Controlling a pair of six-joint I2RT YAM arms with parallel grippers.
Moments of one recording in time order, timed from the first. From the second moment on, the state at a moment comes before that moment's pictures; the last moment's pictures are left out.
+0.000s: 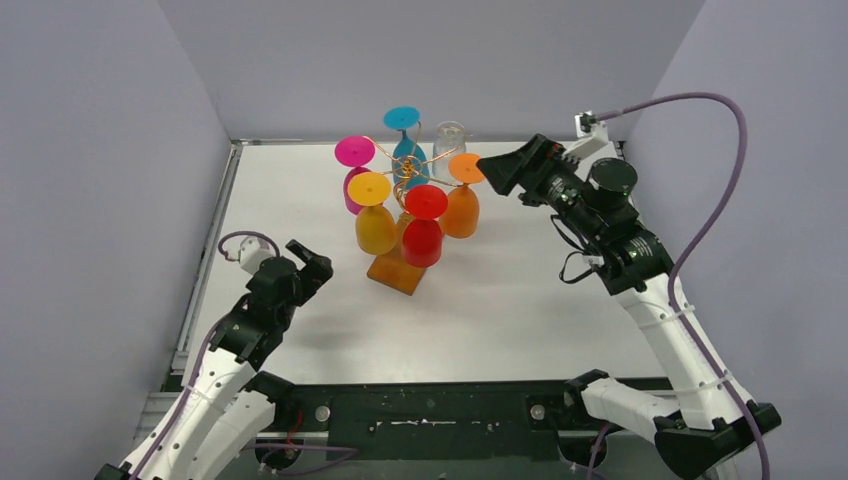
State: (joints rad) left arm -0.41 0.64 0.54 -0.45 -0.40 -1.00; right arm 0.37 1.03 1.24 -0.25 -0.18 0.67
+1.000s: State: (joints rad) left arm -0.38 0.58 0.64 -0.50 -0.37 -0.91; right arm 0.56 1.11 1.16 -0.18 -0.17 0.91
